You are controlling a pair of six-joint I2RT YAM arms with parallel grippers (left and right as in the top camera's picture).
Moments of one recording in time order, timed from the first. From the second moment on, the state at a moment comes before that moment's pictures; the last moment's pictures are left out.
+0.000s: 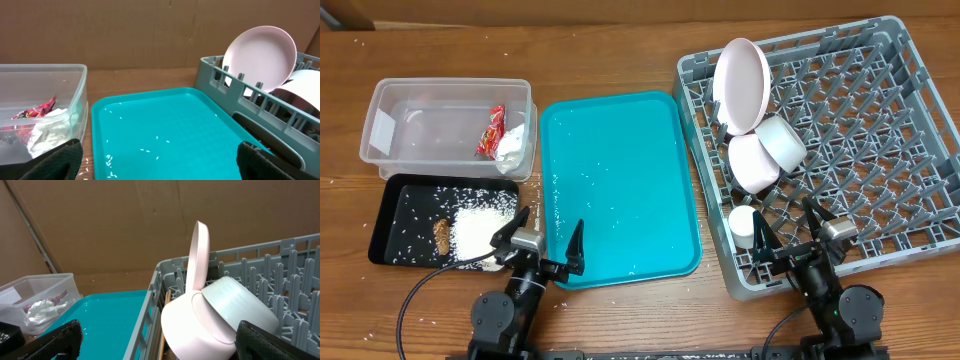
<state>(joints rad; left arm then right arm) -0.16 0.01 0.01 -0.06 0.12 -0.10 0.14 0.01 0.02 0.02 -0.19 0.23</state>
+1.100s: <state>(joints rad) -0.16 0.01 0.01 -0.06 0.12 -0.10 0.14 0.01 0.02 -0.02 -0.19 0.23</state>
